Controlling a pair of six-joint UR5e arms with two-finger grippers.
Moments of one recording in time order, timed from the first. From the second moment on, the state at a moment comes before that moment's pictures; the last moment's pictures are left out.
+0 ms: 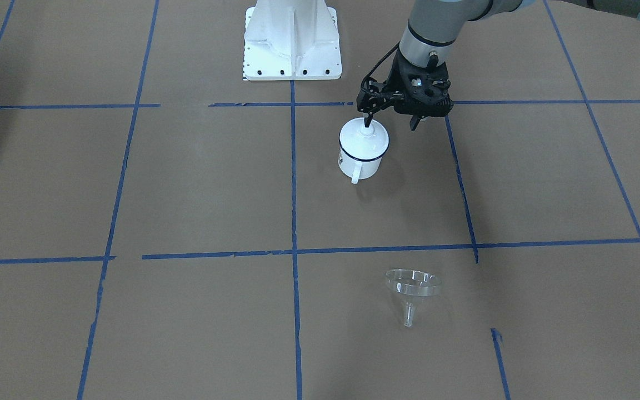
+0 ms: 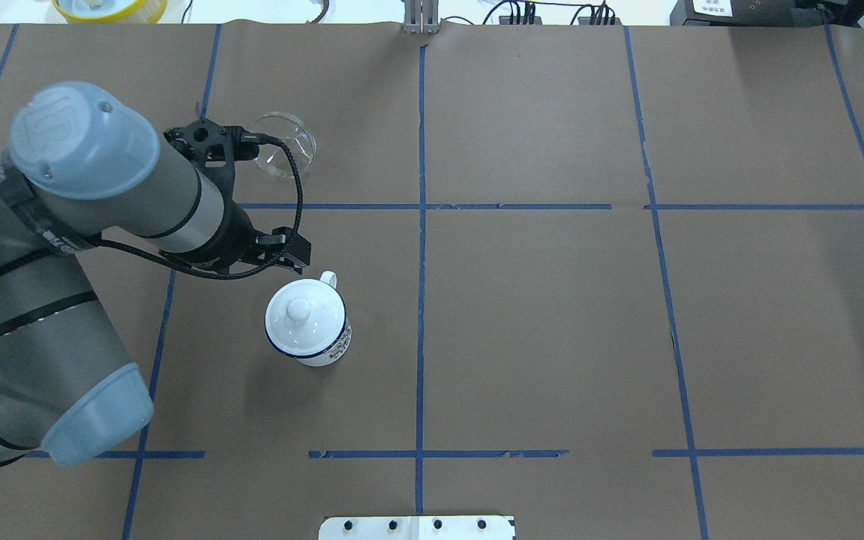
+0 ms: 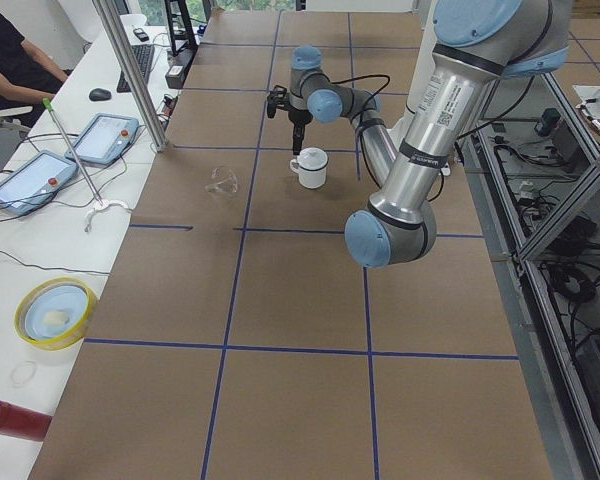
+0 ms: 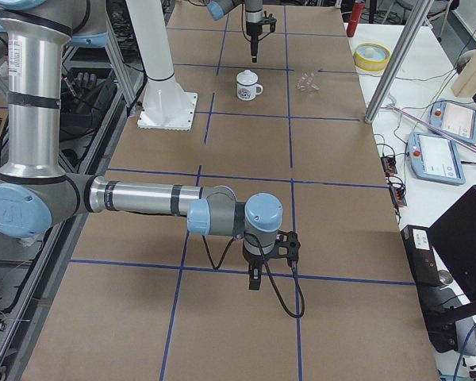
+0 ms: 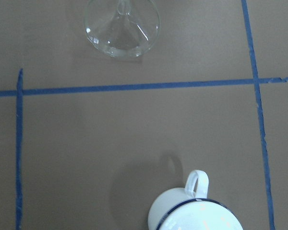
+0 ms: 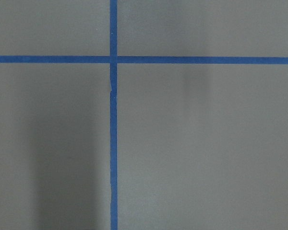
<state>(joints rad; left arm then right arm) -0.61 -2.07 -2.03 -1.45 -1.96 -1.15 1.57 -1.68 1.66 -1.57 2.29 0.01</state>
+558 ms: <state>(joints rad) -0.54 -2.08 -2.00 -1.45 -1.89 -1.20 1.57 -1.68 1.66 -1.57 2.29 0.01</state>
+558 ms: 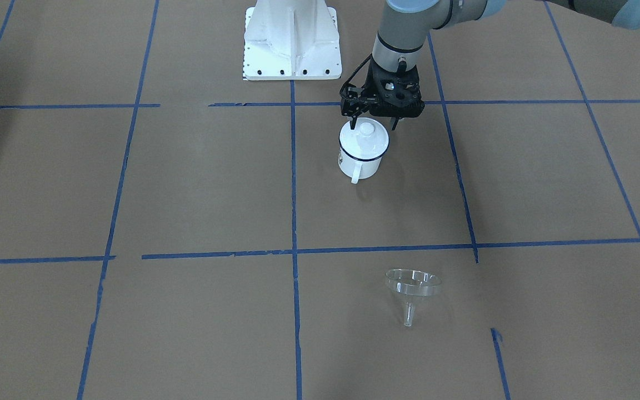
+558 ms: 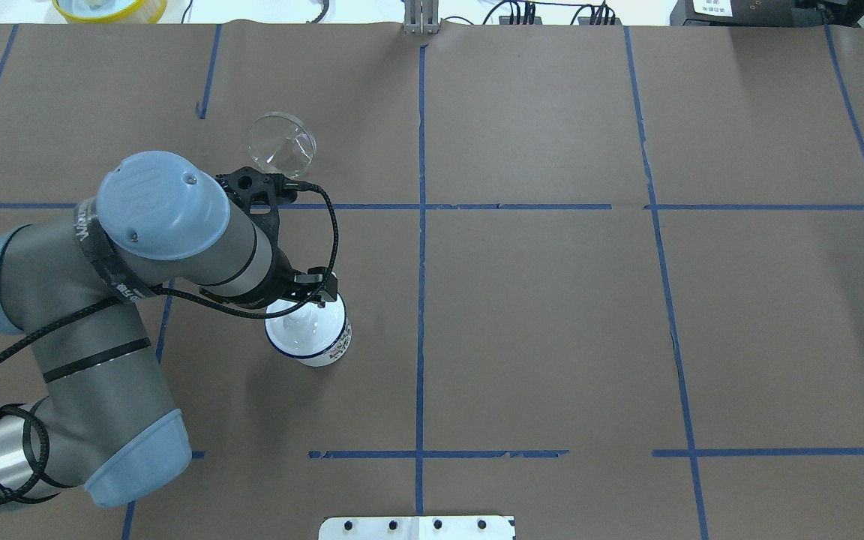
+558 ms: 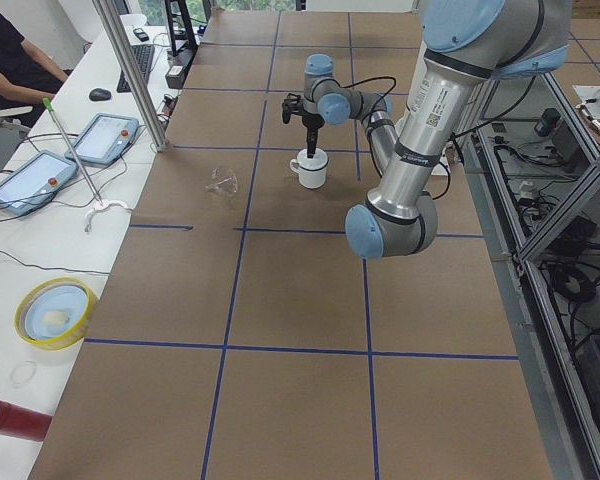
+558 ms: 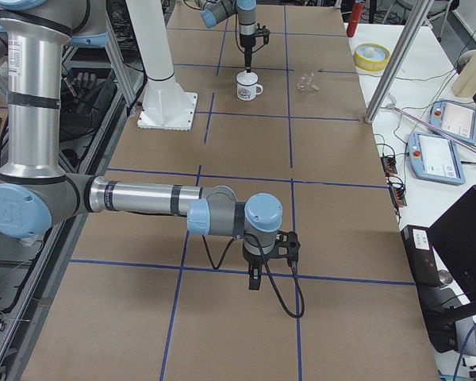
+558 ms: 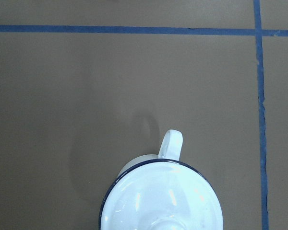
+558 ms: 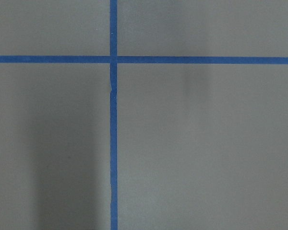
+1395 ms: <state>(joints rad) -0.54 -2.10 -1.96 -1.45 -1.88 -1.20 1.57 -1.68 1.66 -1.57 2.29 0.01</state>
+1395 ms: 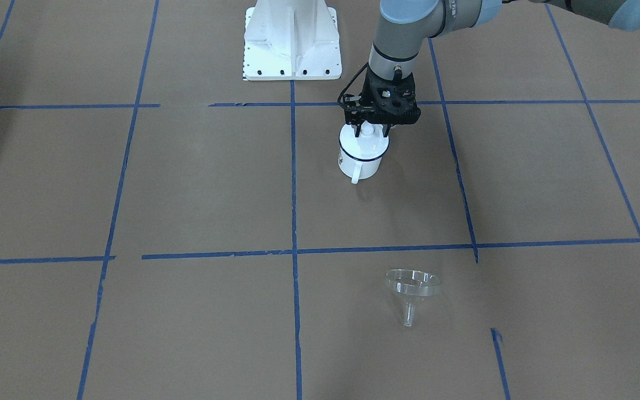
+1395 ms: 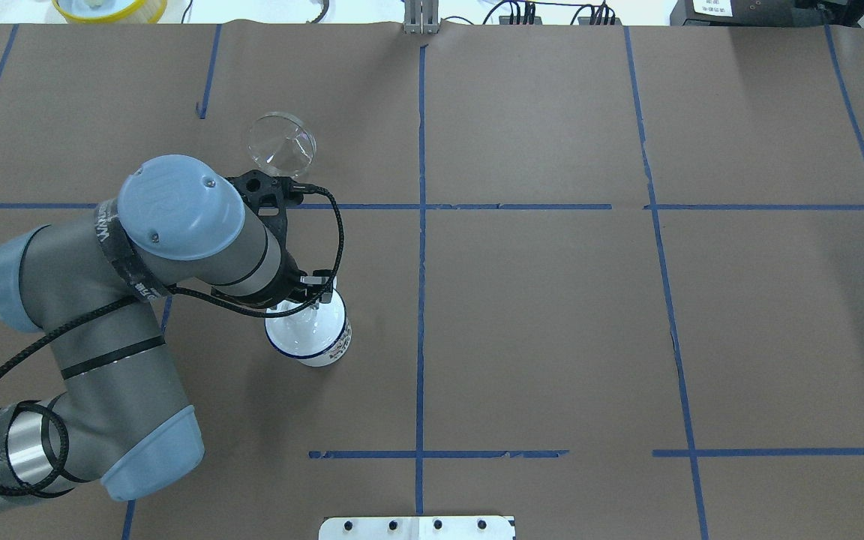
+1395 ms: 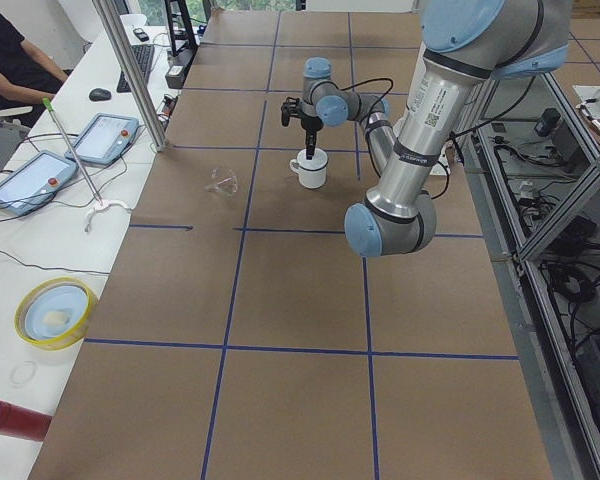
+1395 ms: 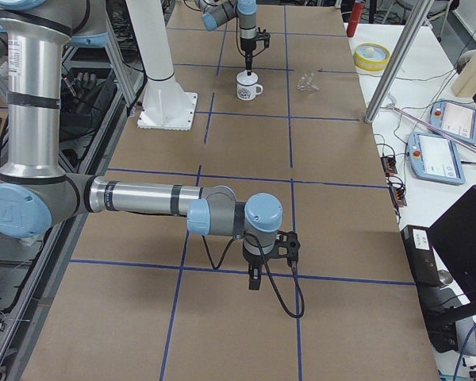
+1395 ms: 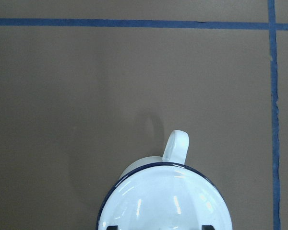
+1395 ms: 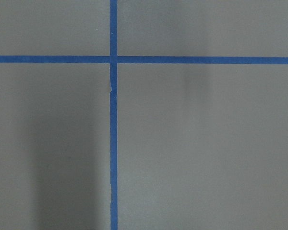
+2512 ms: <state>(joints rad) -0.66 -2.14 -2.11 -1.22 -1.89 -1.07 1.57 -1.68 1.66 -1.57 2.29 0.01</state>
